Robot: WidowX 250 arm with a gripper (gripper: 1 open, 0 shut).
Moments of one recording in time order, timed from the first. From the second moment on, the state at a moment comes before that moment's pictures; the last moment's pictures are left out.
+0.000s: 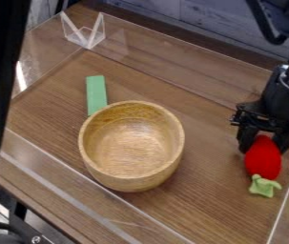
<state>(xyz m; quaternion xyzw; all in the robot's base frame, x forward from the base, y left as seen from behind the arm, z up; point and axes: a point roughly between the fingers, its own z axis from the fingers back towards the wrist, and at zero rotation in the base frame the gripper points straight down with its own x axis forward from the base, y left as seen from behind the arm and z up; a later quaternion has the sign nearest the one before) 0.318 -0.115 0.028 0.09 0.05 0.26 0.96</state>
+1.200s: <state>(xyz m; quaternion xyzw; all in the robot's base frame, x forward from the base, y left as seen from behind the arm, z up) 0.314 -0.118 0.042 0.07 0.03 0.20 0.98</state>
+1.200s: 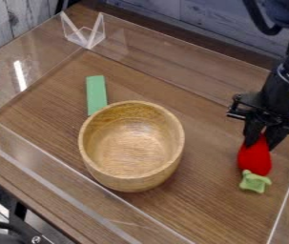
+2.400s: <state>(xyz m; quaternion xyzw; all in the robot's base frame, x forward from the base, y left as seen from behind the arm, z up) 0.337 -0.019 0.098 0.04 -0.03 0.38 0.92</state>
